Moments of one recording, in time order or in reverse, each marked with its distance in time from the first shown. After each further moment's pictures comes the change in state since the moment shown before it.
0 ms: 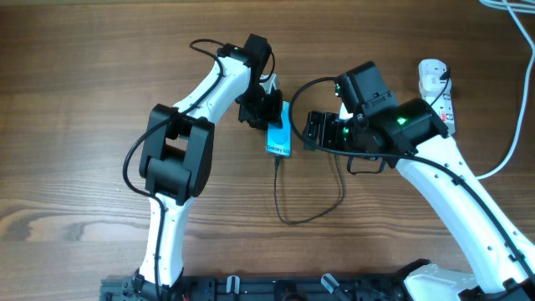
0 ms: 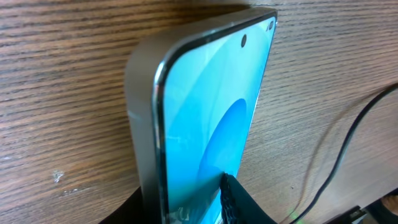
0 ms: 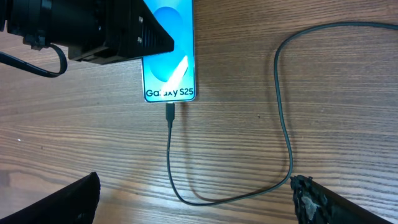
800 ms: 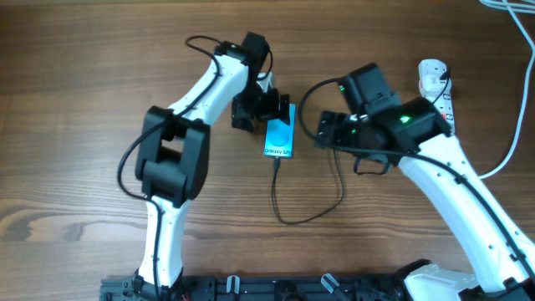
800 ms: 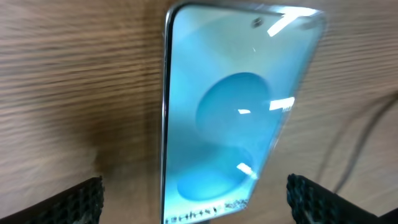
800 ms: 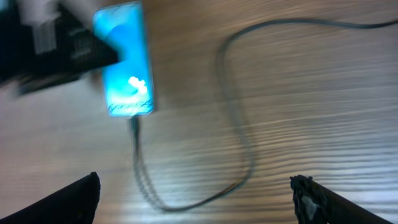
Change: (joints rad) left arm 0.010 -0.032 0.000 -0.030 -0.060 -0.004; right arm -0.032 0.000 0.000 -0.069 0.148 0.079
